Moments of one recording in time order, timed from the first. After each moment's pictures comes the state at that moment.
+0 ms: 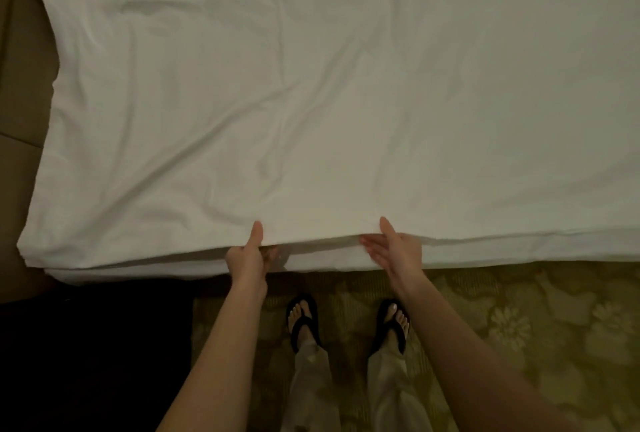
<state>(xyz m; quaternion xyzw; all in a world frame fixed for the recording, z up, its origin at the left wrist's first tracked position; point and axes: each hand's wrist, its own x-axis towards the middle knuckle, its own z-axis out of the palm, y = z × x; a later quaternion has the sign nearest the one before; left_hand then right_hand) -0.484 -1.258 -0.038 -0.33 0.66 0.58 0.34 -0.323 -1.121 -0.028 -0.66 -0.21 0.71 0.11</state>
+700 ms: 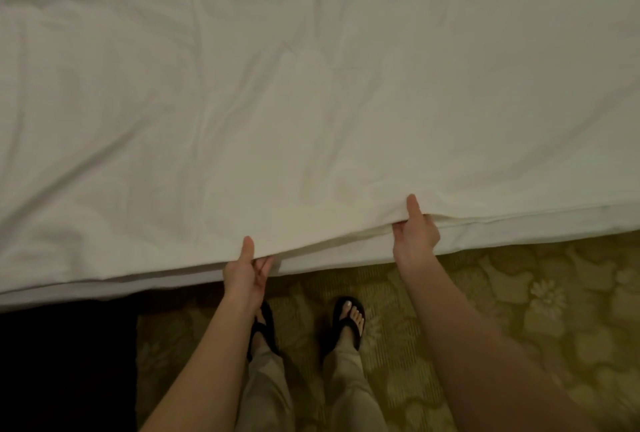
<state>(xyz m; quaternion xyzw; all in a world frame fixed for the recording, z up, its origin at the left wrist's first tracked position) -0.394 -1.193 -0.053 -0.36 0.55 0.63 0.42 -0.239 -1.020 -0.026 -0.70 -0.07 0.61 0.38</state>
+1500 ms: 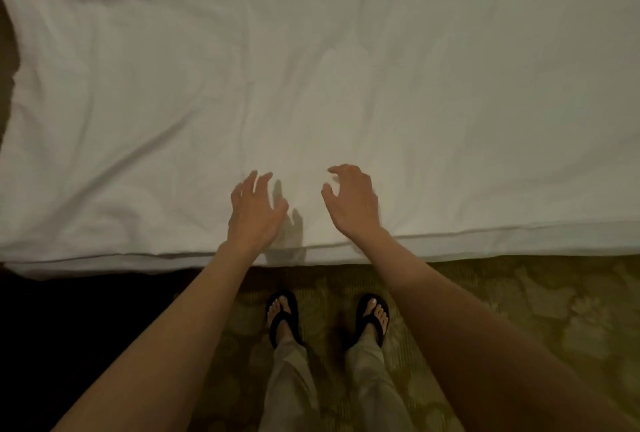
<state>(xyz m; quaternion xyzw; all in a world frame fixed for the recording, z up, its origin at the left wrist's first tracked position) -0.469 -1.179 -0.023 0.29 0.90 0.11 0.31 -0.345 -1.063 -0.014 -0.45 -0.81 0.38 -0.04</state>
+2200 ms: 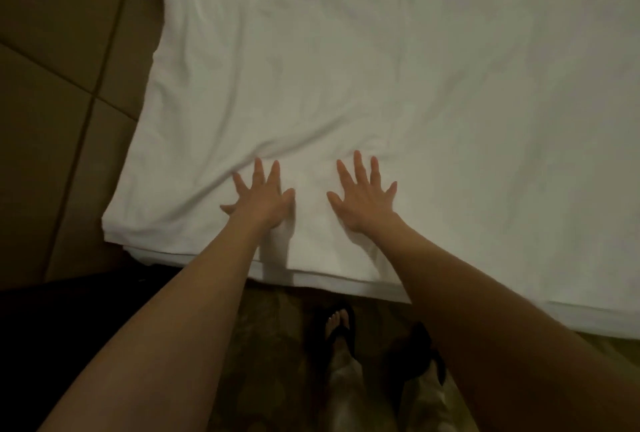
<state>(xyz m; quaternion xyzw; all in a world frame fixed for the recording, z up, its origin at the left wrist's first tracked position) -0.675 -1.284 -0.036 0.19 0.89 -0.03 0.41 -0.553 -1.155 -0.054 -0.31 -0.89 0.23 -0.26</state>
